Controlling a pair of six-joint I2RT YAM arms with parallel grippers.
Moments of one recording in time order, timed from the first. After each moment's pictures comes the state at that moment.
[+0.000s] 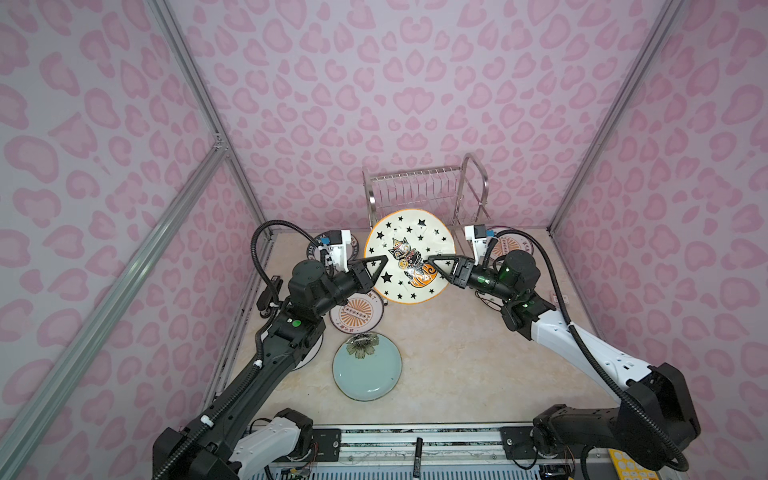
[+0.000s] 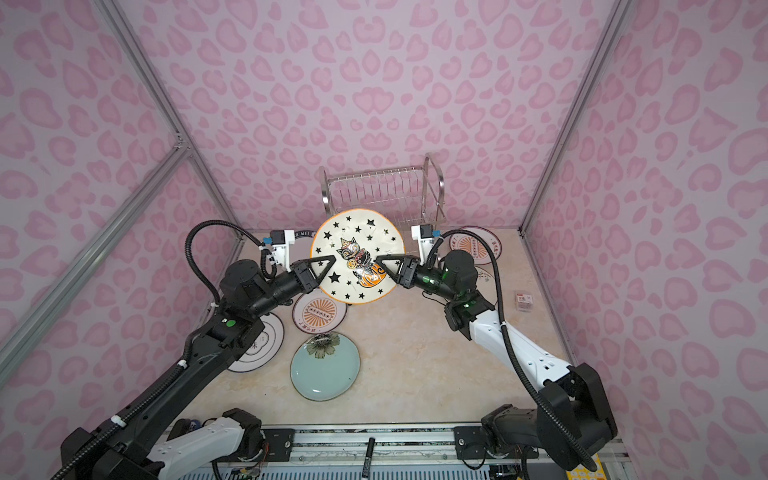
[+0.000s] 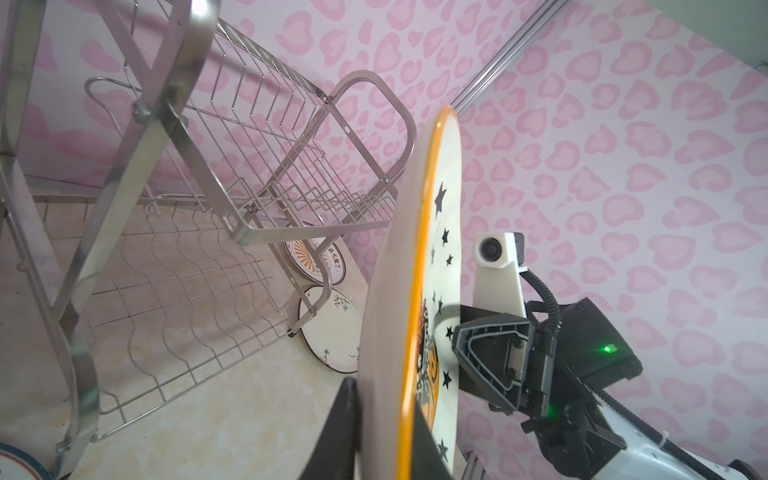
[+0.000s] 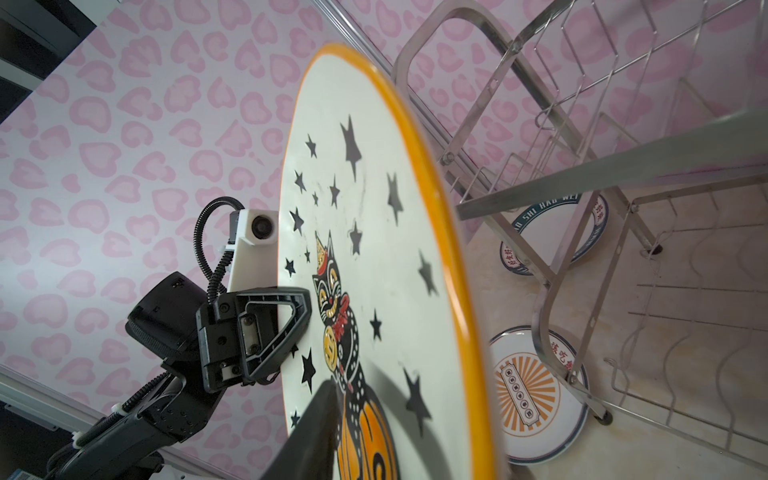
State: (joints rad) left arm -0.42 1.07 0.89 0.15 0.45 -0.75; right arm 0.47 1.32 0.91 0.47 -0.66 0.86
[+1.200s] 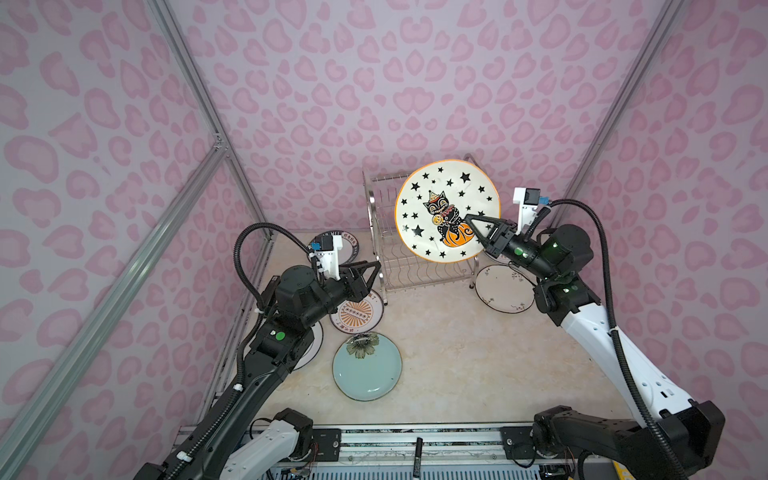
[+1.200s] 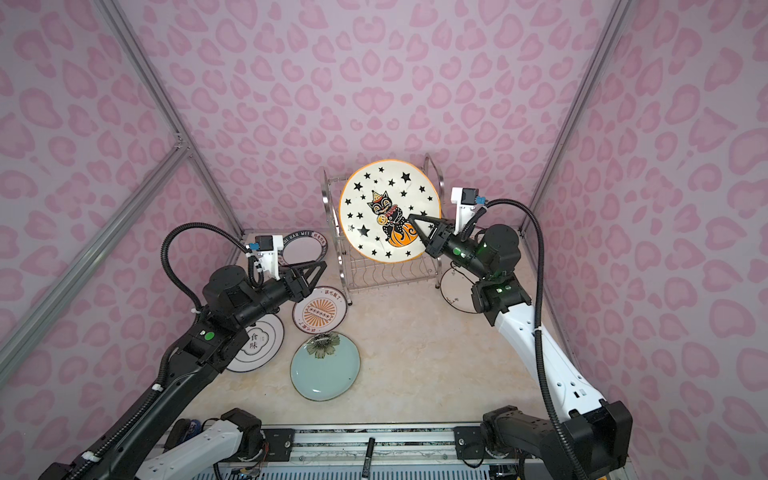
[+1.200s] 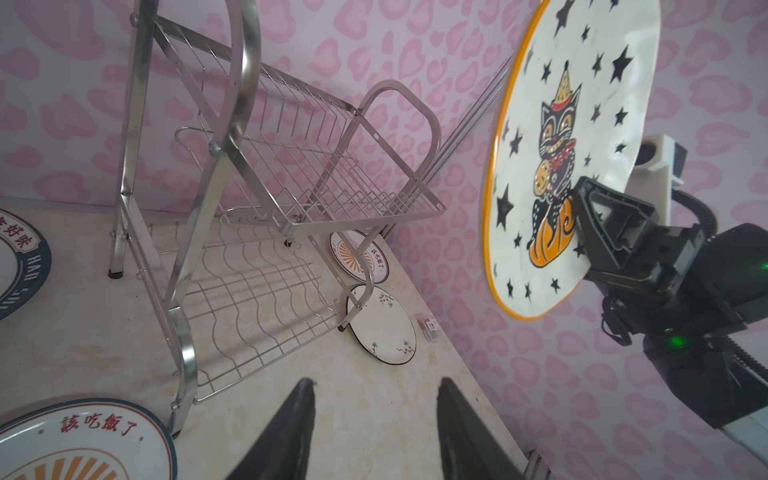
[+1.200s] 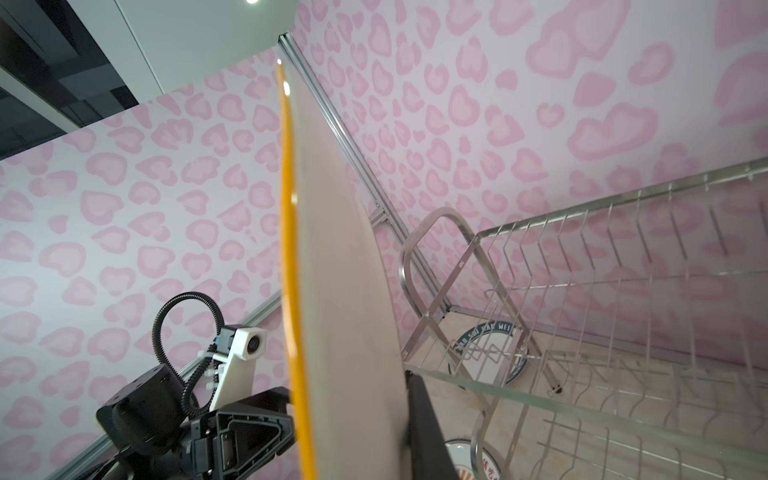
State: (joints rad) left arm -0.42 0.94 0.93 -0.09 0.33 -0.57; right arm 0.29 1.22 1.19 0.25 -0.57 0.68
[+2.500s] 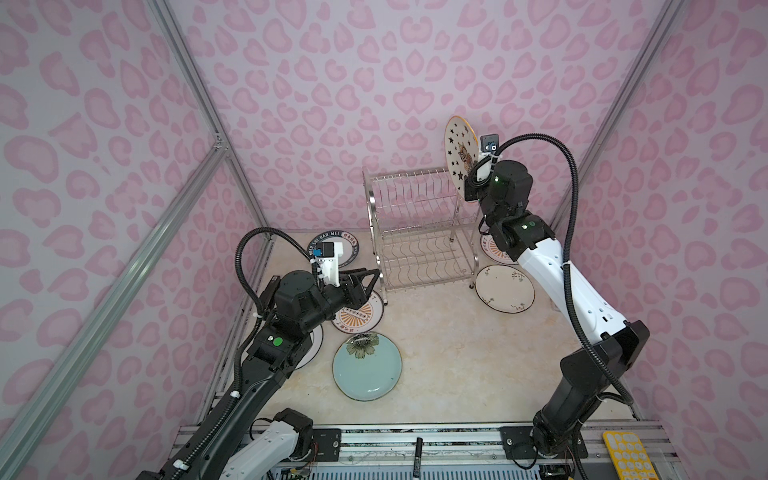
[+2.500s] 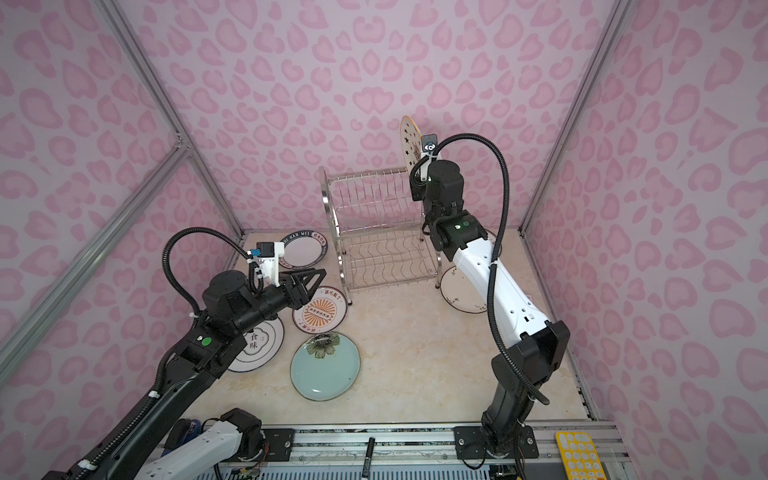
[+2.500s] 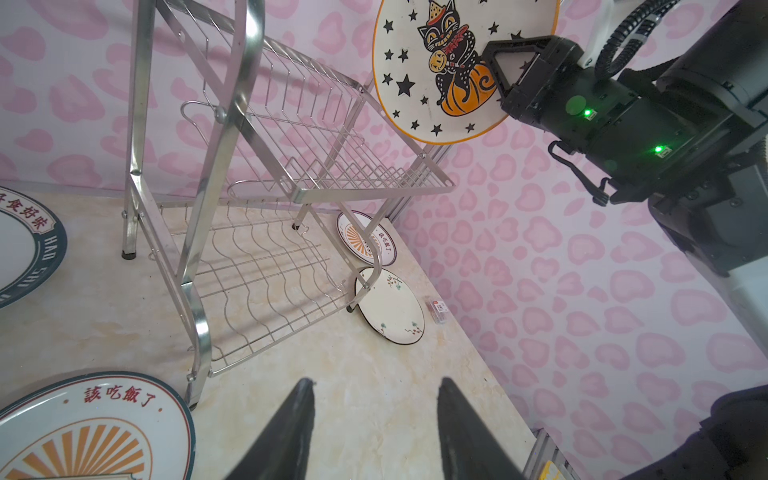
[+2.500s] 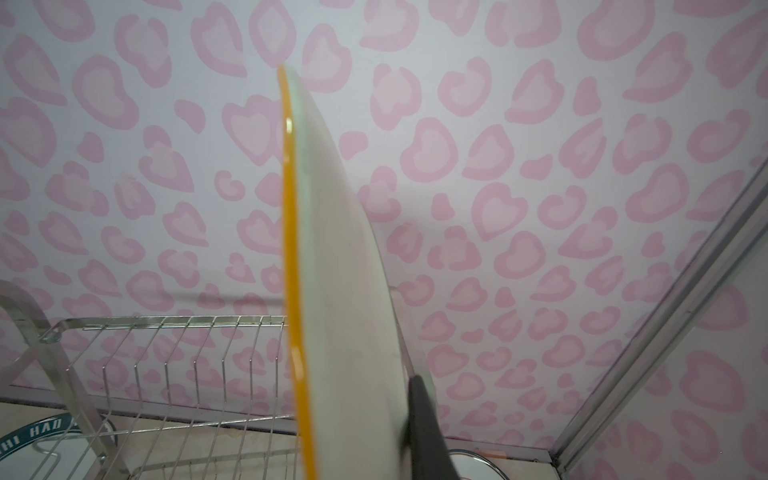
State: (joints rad) left arm -0.43 0.91 0.90 -0.14 0.33 -0.54; right arm 0.45 1.75 1.95 -0.18 0.45 -0.15
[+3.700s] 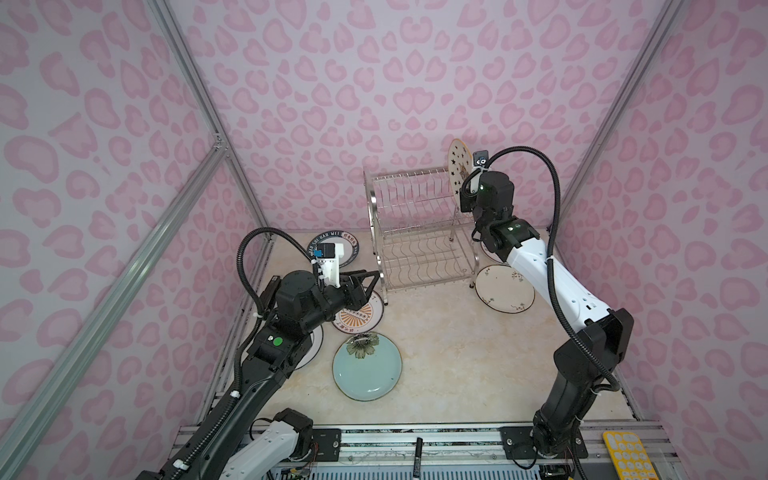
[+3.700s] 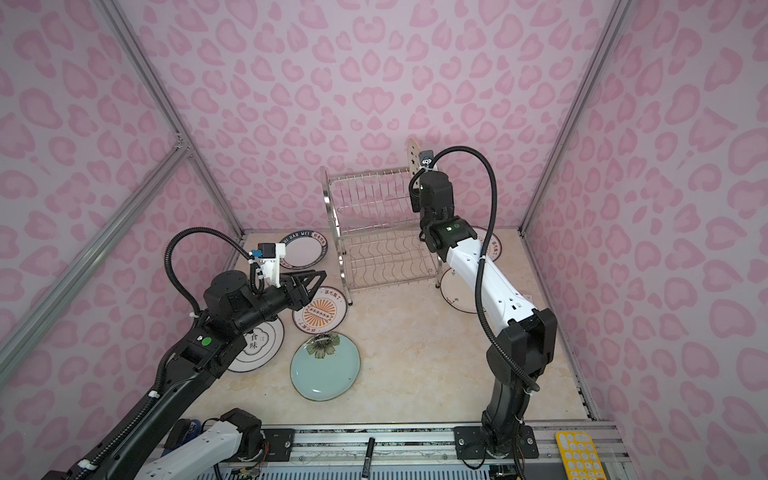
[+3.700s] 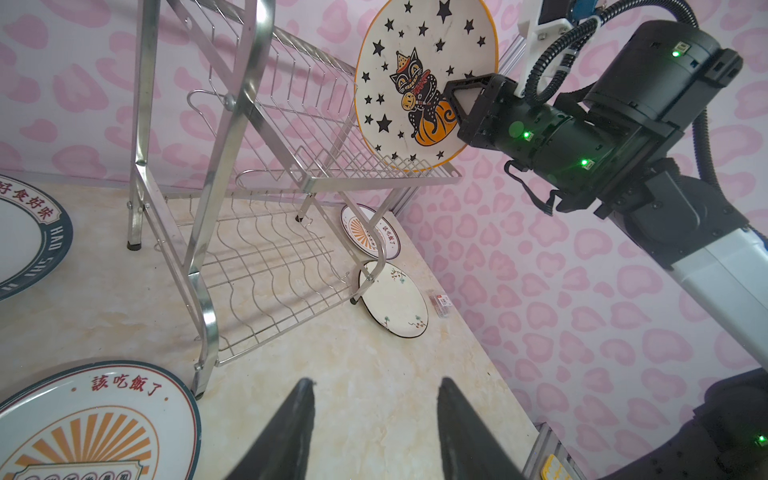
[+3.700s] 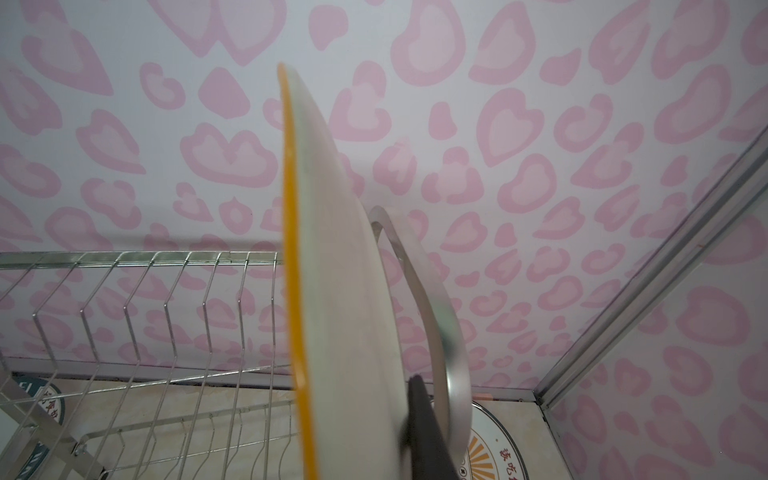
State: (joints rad) left arm -0.43 0.91 0.90 -0.17 0.33 -0.53; right arm 0.43 1.80 1.86 -0.19 0.50 -0.10
